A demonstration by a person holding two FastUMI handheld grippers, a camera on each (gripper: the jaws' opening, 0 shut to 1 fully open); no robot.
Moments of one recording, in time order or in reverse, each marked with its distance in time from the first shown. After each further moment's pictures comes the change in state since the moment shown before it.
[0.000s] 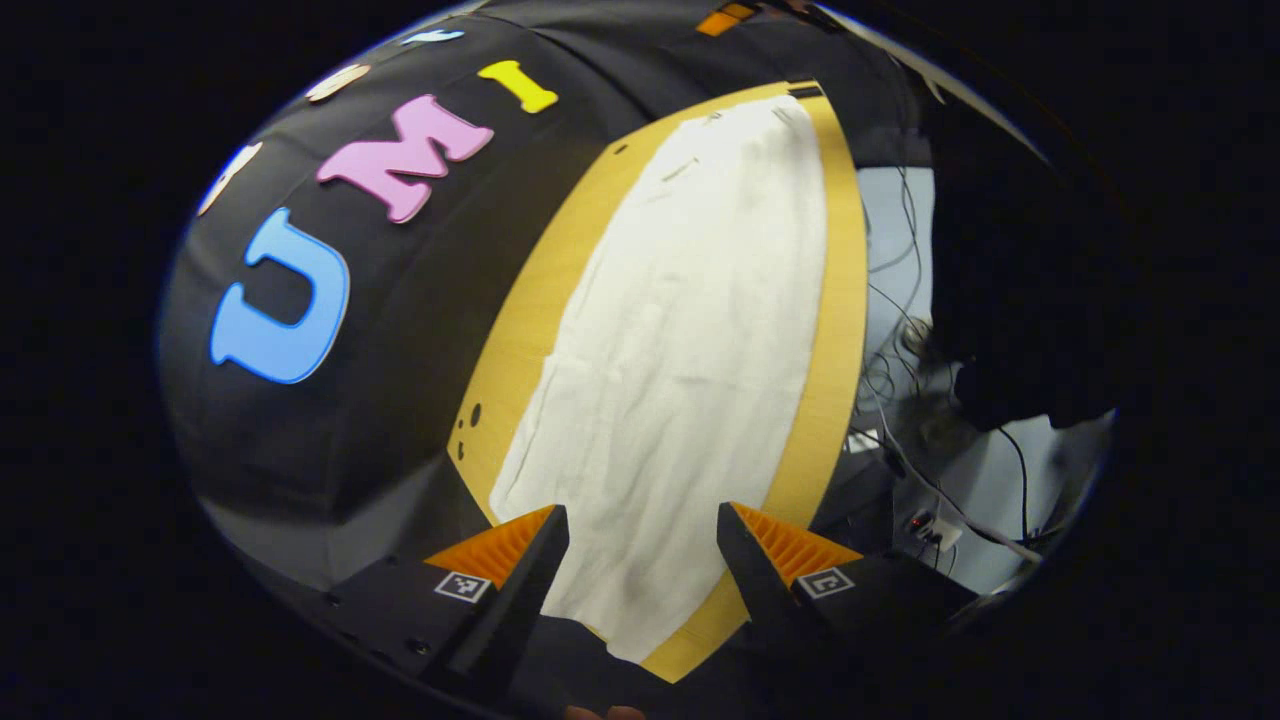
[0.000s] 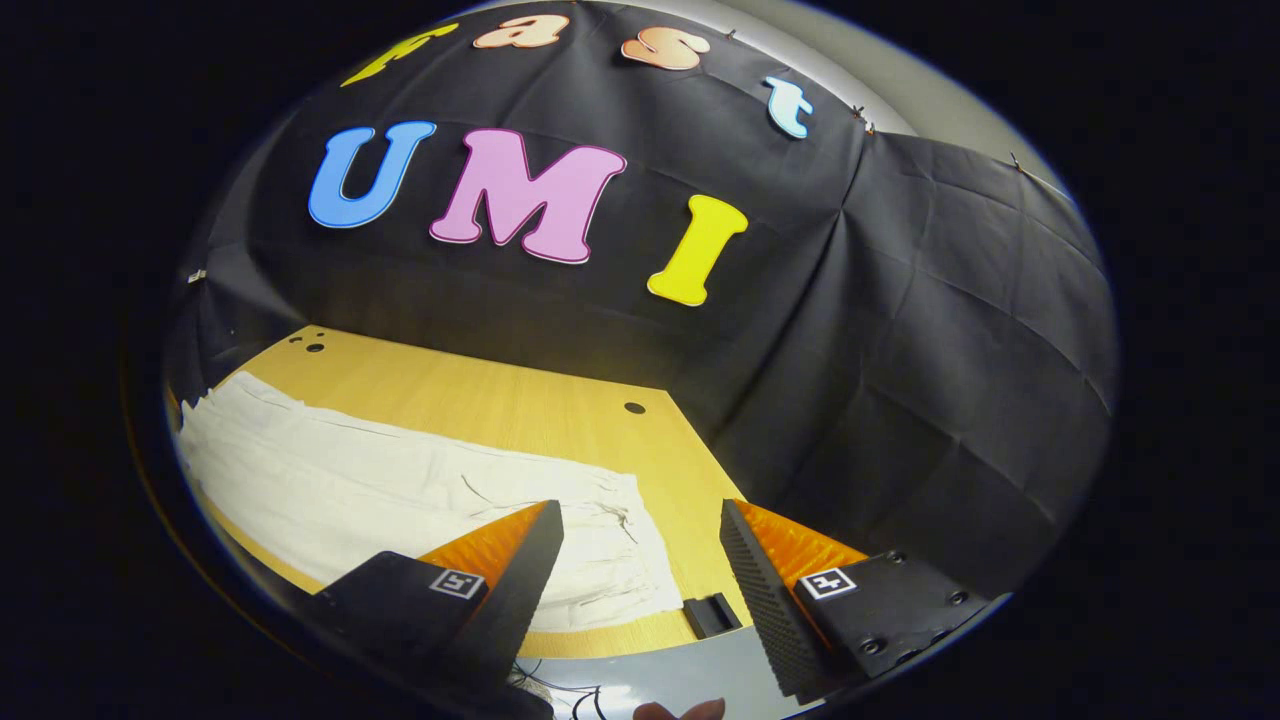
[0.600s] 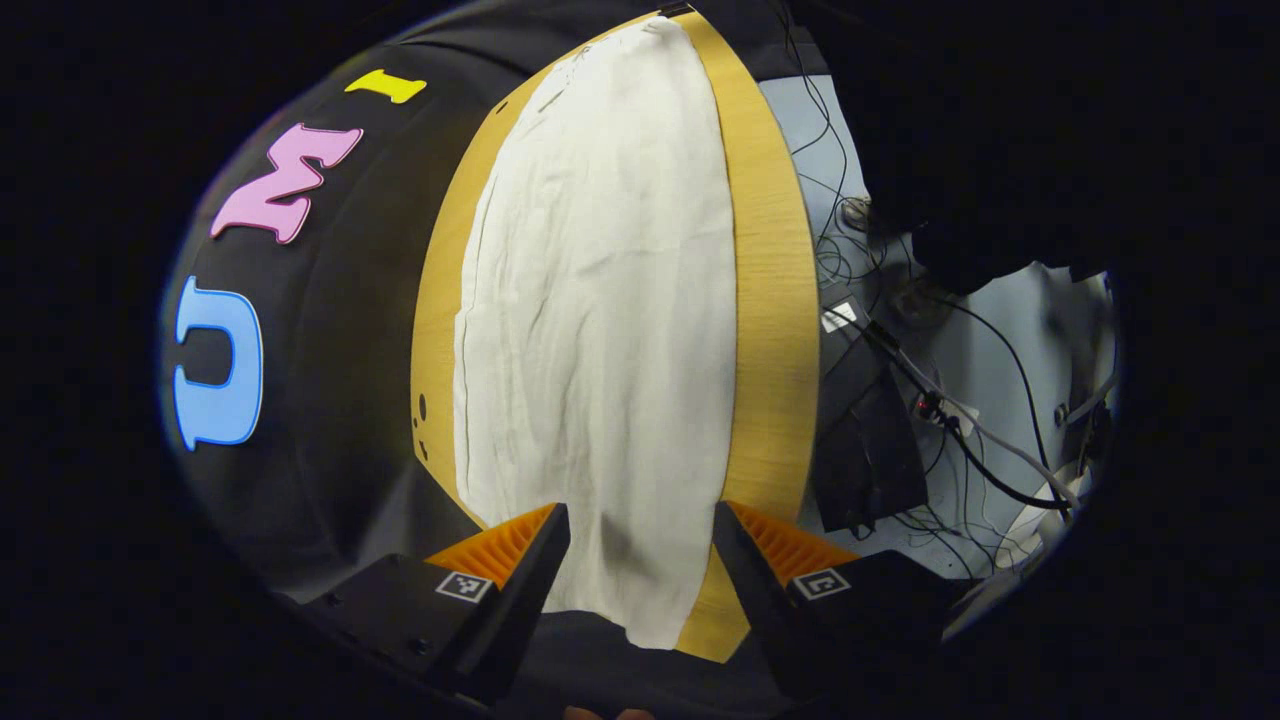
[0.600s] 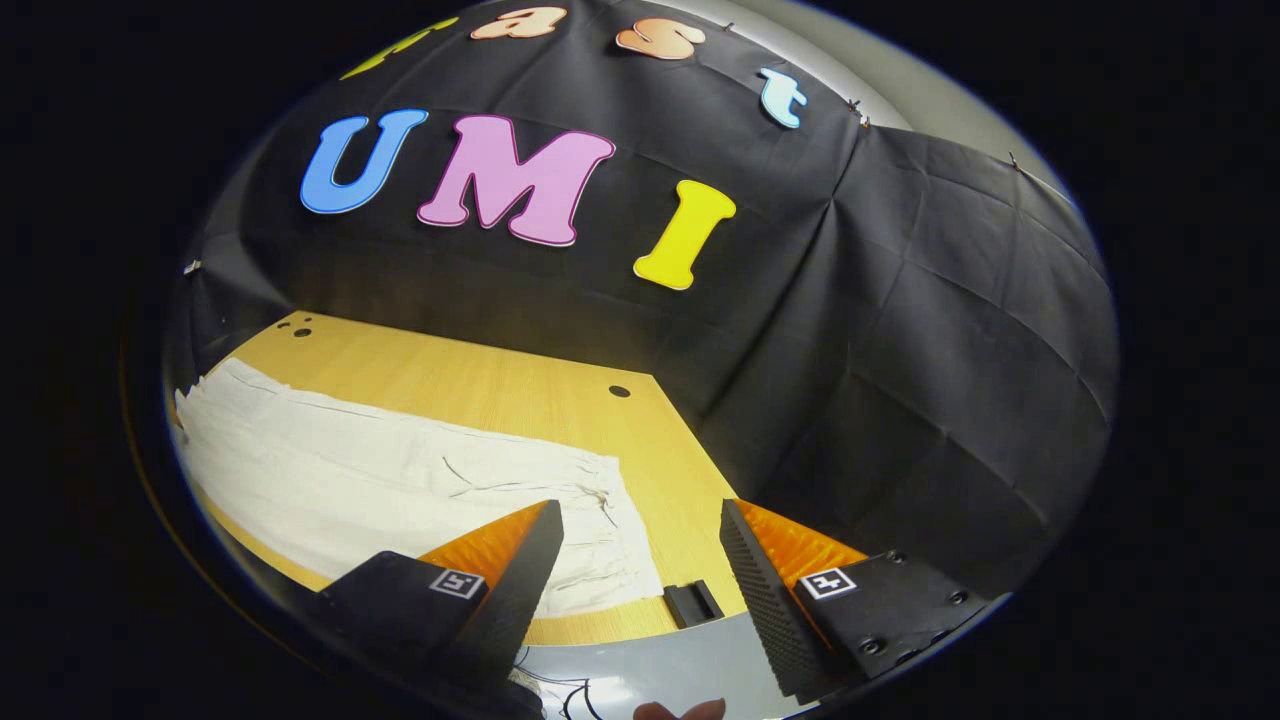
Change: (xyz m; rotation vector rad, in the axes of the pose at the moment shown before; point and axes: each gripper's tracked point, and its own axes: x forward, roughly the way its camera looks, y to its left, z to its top) left arm 0.045 -0.008 -0.055 0.240 0.155 -0.068; right arm 0.000 -0.015 -0.013 -0.011 0.039 -0.028
